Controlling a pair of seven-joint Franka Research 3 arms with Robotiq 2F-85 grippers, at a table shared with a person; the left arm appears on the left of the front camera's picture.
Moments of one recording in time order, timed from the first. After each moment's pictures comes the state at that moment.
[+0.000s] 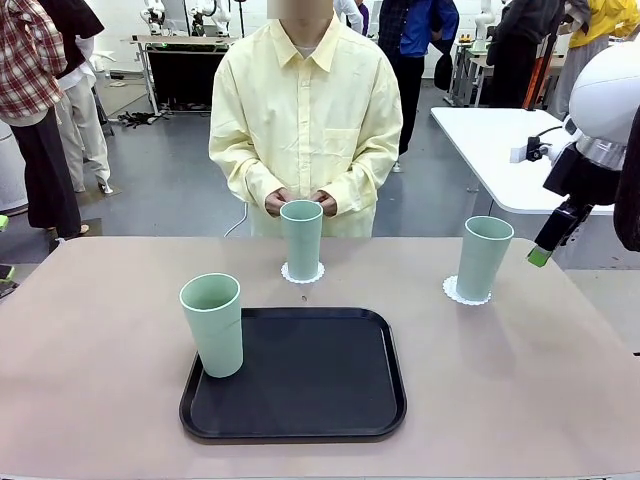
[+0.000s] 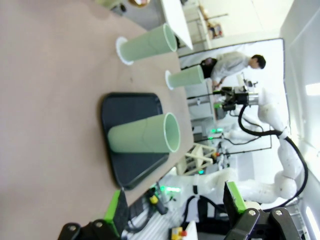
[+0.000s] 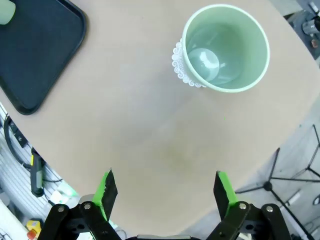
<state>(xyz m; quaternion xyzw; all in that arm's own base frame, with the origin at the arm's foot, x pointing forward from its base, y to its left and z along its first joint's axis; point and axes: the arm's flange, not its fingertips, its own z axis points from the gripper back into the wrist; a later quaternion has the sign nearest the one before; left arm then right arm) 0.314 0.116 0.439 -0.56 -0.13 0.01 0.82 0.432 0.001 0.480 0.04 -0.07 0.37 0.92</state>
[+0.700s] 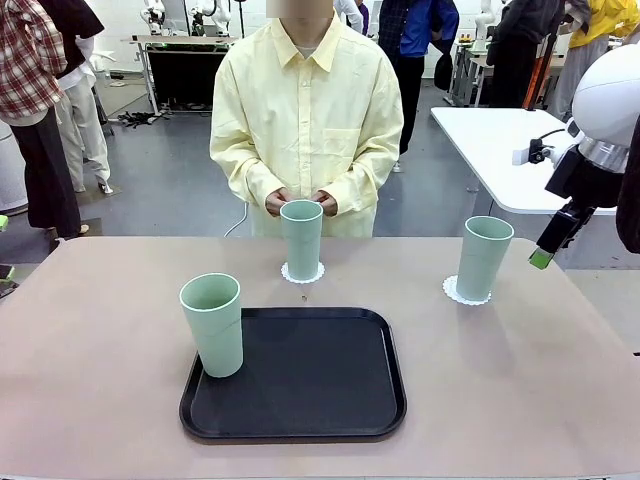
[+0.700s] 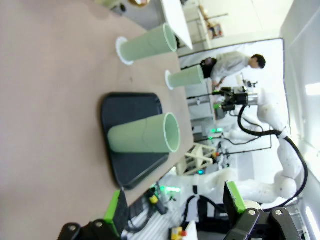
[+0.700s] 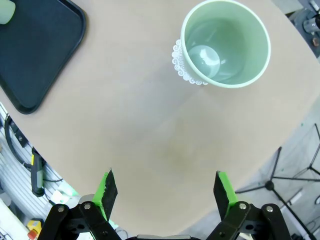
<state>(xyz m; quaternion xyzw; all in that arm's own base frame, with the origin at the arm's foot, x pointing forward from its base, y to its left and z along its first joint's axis) 0.314 0.116 0.439 -0.56 -0.13 0.01 0.82 0.431 -0.001 0.478 0.04 -0.07 0.37 0.93</state>
